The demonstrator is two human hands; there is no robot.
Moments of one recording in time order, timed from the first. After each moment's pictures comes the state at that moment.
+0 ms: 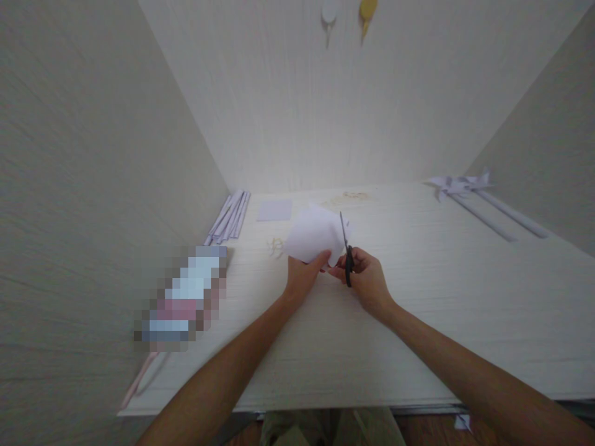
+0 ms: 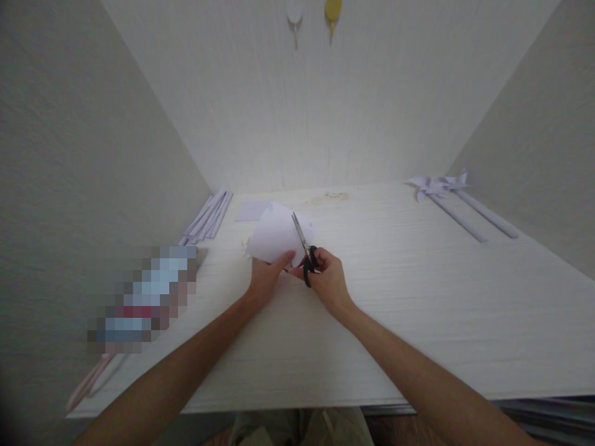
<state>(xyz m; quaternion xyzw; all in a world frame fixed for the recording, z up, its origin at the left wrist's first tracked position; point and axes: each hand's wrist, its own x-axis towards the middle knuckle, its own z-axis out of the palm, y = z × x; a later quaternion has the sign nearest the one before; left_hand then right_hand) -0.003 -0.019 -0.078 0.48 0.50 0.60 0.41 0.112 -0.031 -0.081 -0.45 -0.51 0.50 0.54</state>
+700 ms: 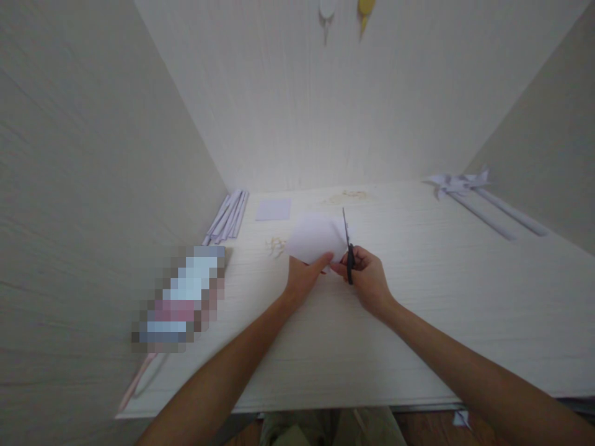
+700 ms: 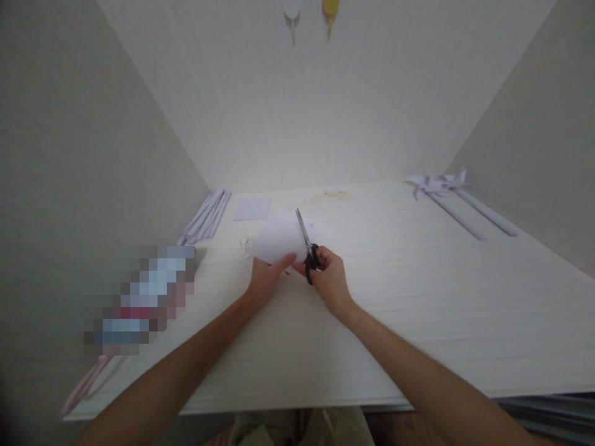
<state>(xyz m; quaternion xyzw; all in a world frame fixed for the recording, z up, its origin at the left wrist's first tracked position) -0.004 -0.021 -0.077 0.49 0.51 0.56 0.44 0.114 -0.029 -0.084 -0.46 -0.50 0.49 0.55</state>
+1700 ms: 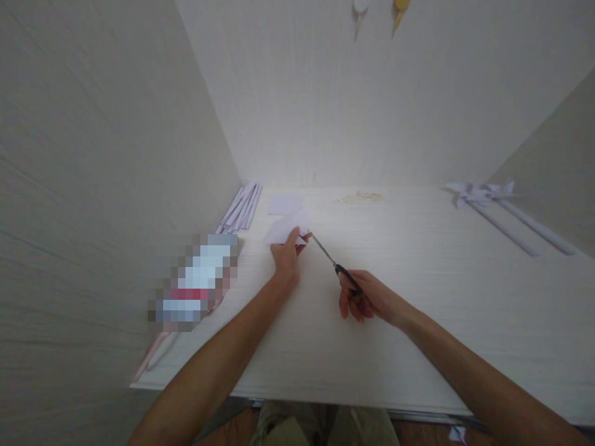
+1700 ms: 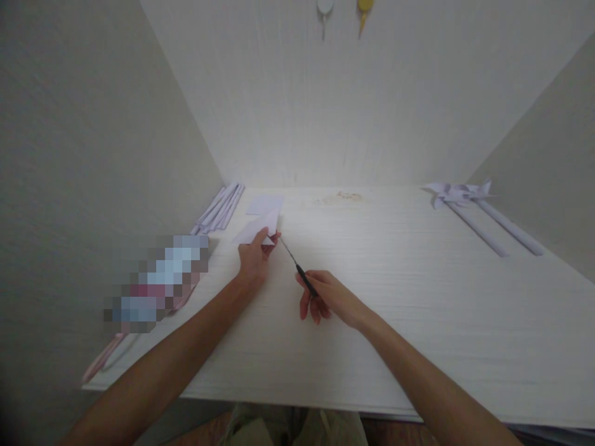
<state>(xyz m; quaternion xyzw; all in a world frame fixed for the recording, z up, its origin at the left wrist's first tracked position) -0.031 0.010 -0.079 0.19 0.44 0.74 0.46 0.120 -0.045 -0.067 -0.39 -0.53 0.72 0.23</state>
